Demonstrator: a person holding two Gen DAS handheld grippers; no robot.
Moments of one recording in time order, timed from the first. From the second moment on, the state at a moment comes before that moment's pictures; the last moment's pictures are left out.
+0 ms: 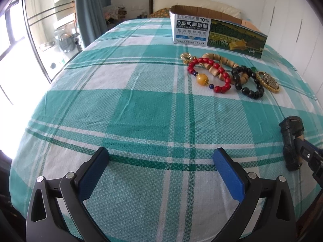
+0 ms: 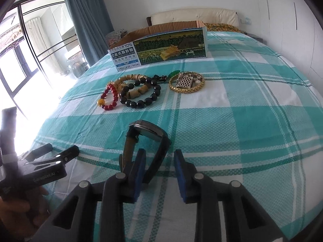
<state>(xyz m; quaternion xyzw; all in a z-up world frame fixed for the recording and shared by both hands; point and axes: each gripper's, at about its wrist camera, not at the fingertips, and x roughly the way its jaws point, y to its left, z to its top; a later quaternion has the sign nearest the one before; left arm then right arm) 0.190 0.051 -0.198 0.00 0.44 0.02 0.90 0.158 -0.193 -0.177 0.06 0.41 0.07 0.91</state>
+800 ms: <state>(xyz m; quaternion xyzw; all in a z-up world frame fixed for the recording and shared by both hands) 0.299 0.032 -0.196 -0.02 0.46 0.01 0.89 0.155 -0.206 -0.178 0.04 0.40 0.07 0.91</state>
